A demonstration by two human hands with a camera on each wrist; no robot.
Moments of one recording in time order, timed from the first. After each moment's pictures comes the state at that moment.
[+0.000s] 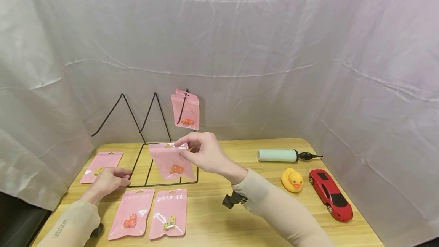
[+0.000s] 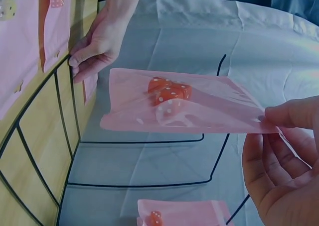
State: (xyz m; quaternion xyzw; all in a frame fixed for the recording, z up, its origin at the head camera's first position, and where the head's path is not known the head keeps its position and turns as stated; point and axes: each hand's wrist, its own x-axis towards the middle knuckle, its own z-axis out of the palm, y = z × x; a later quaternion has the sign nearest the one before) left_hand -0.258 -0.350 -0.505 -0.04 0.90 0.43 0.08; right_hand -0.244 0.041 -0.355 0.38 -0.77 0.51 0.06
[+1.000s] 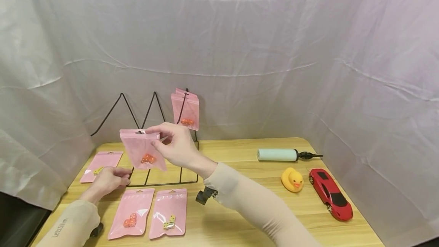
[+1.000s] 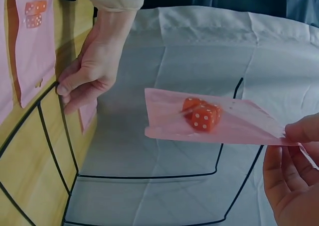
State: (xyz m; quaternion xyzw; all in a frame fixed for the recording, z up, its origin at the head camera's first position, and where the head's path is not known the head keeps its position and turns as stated) left_hand -0.261 -0.351 -0.506 -0.04 0.92 0.39 0.08; right_hand -0.253 -0.032 -0.345 0.41 -0.73 0.53 0.13
